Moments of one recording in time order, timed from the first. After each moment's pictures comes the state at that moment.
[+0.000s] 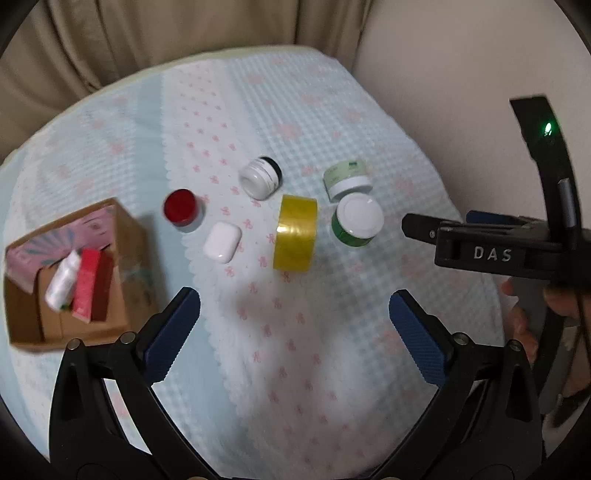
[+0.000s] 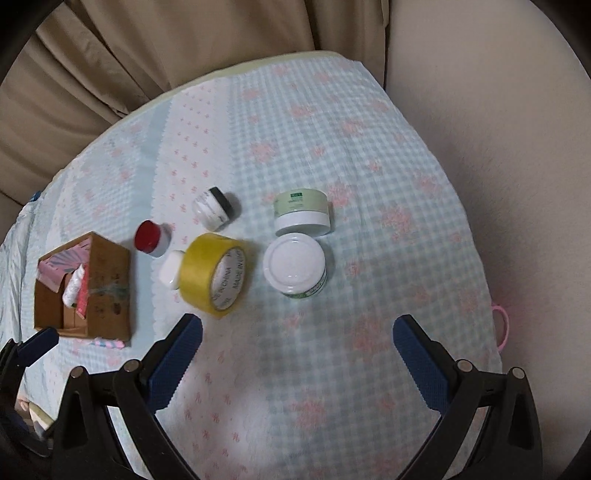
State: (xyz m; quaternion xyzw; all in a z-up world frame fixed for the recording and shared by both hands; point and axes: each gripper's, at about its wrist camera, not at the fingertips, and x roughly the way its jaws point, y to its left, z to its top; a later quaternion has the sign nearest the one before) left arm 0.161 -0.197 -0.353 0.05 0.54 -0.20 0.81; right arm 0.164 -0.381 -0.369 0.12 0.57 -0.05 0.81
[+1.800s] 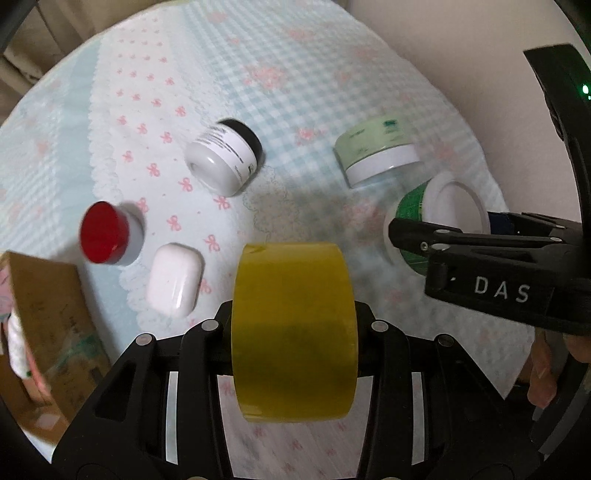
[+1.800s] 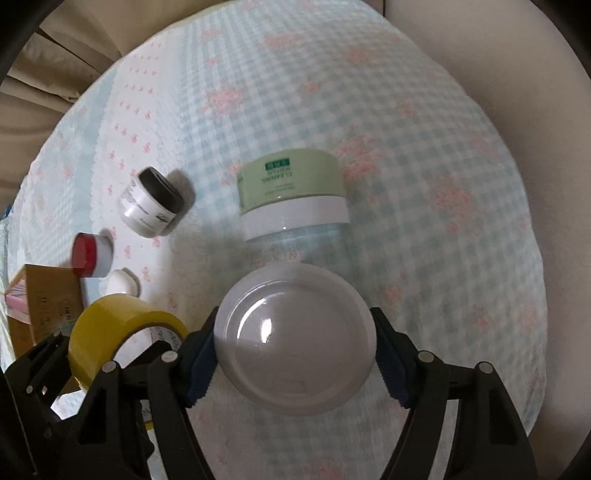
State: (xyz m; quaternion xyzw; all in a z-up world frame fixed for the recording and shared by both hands) left arm 0.250 -0.252 -0.457 0.09 0.60 -0.23 0.76; right arm 0.232 -0.389 -0.452 0.15 0.63 -0.06 0.76
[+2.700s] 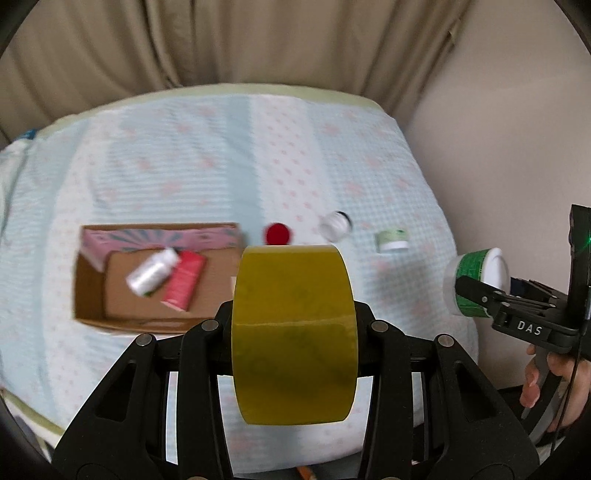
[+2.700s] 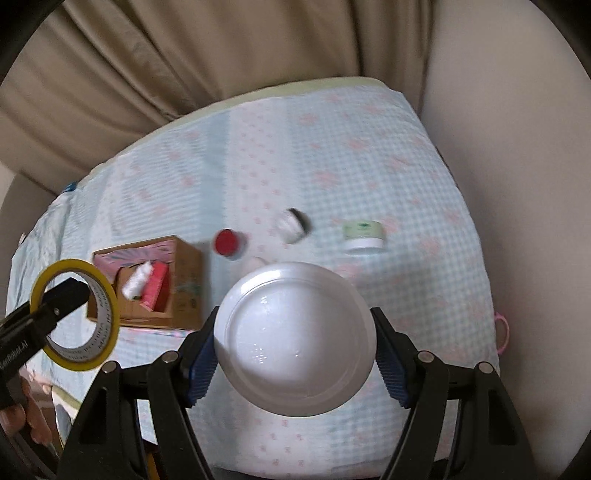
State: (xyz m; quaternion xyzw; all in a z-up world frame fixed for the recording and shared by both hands) left arm 0.176 -0.055 -0.214 -0.03 0.52 -0.12 0.84; right arm 0.153 -0.290 -0.244 0.10 0.56 0.03 0.83
